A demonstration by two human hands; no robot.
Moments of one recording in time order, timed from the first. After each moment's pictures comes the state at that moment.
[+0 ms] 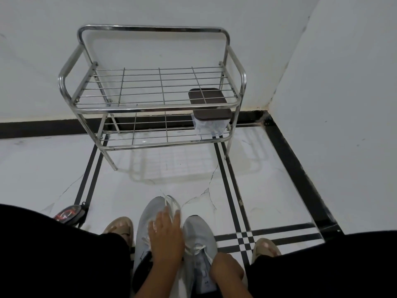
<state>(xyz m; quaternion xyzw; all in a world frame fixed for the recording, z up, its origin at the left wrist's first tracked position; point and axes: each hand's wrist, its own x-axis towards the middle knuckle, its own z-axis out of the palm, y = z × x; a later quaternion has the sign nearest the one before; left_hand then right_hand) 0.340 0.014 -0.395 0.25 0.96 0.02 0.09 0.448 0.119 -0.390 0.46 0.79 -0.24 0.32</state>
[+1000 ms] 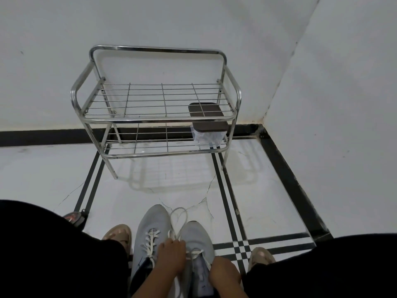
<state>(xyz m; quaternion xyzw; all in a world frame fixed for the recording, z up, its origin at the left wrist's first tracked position) 0.340 0.016 -0.432 0.37 0.89 -0.07 0.25 0.453 0.123 -0.380 0.43 0.82 -0.25 0.28</state>
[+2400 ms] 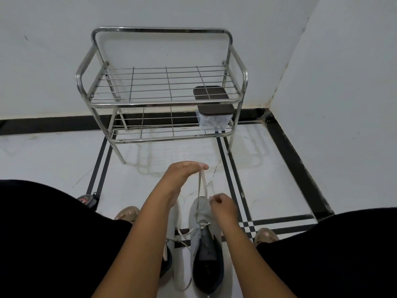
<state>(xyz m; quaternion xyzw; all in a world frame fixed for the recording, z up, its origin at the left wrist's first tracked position) 0.280 0.046 -0.246 0.10 0.67 0.62 0.40 0.393 0.142 -0.332 0.48 0.72 -0.50 -0.02</state>
